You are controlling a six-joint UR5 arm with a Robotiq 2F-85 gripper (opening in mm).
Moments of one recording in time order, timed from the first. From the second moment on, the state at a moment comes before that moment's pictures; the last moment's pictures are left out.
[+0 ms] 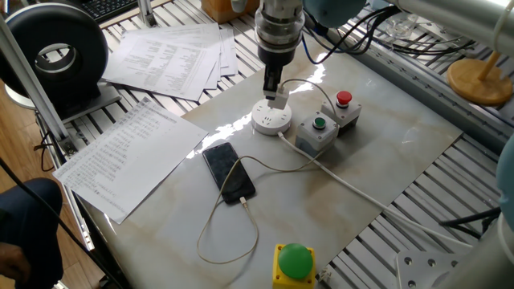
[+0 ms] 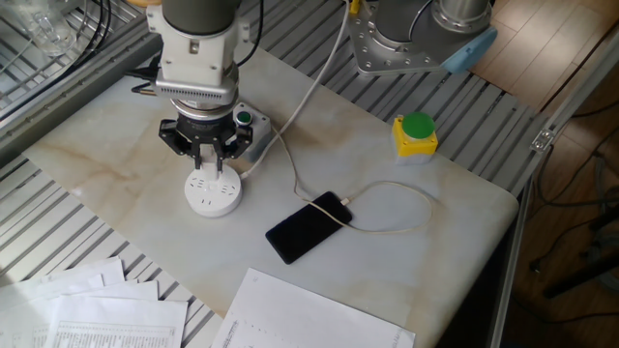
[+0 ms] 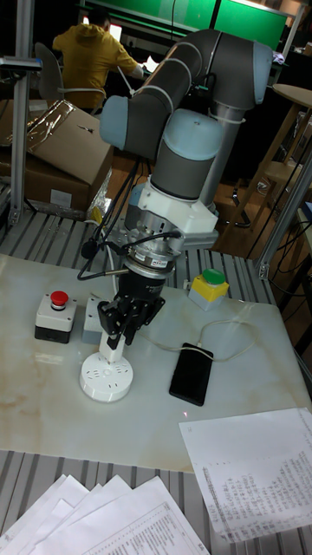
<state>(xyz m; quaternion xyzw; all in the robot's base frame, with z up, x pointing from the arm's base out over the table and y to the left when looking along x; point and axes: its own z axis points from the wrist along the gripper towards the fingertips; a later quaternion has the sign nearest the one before) 0.564 -0.033 0.104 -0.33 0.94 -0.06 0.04</state>
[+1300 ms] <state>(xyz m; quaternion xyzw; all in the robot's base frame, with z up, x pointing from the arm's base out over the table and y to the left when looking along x) 0.547 -0.047 0.084 -0.33 0.94 -0.04 0.02</state>
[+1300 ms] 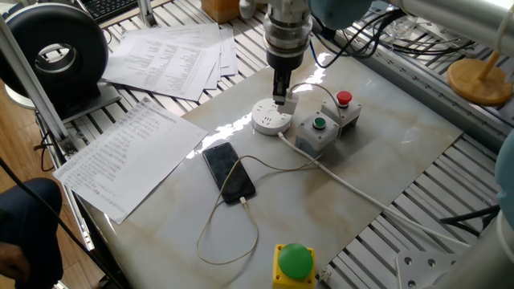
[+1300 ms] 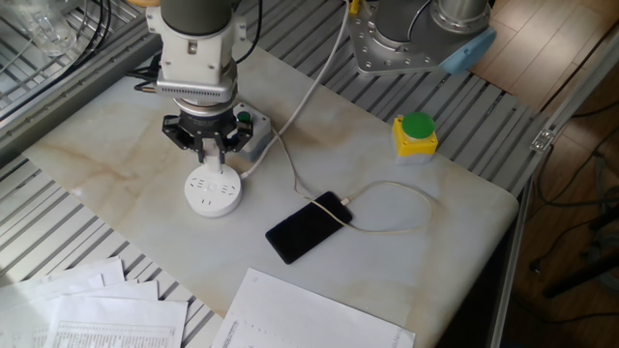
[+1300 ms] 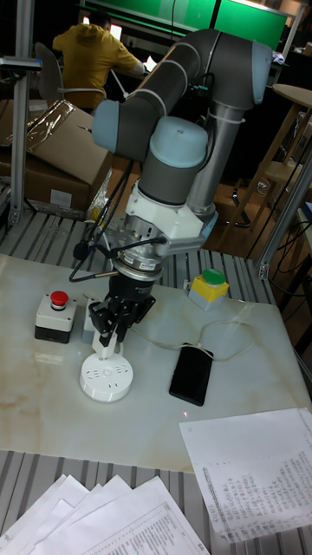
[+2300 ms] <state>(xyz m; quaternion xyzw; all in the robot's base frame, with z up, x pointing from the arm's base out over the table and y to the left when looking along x) 0.537 -0.045 0.078 -0.31 0.95 -0.02 0.02</state>
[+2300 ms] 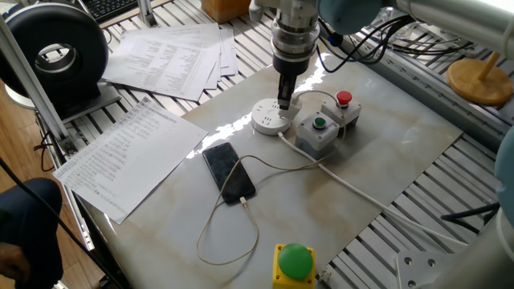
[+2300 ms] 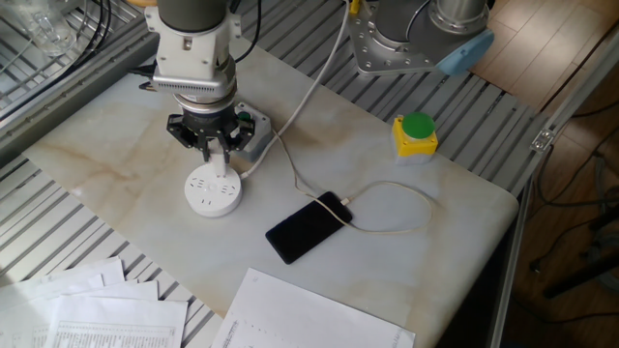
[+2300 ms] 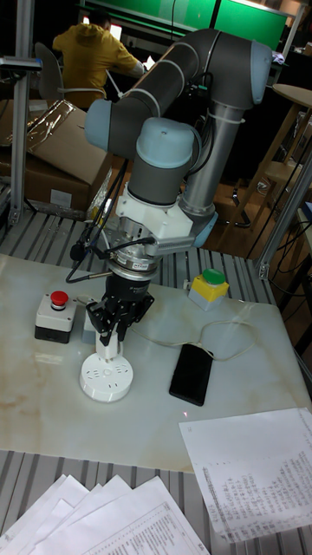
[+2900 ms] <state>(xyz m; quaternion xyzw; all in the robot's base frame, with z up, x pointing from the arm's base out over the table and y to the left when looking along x) 0.533 -0.052 0.080 -0.31 0.95 -0.03 0.01</state>
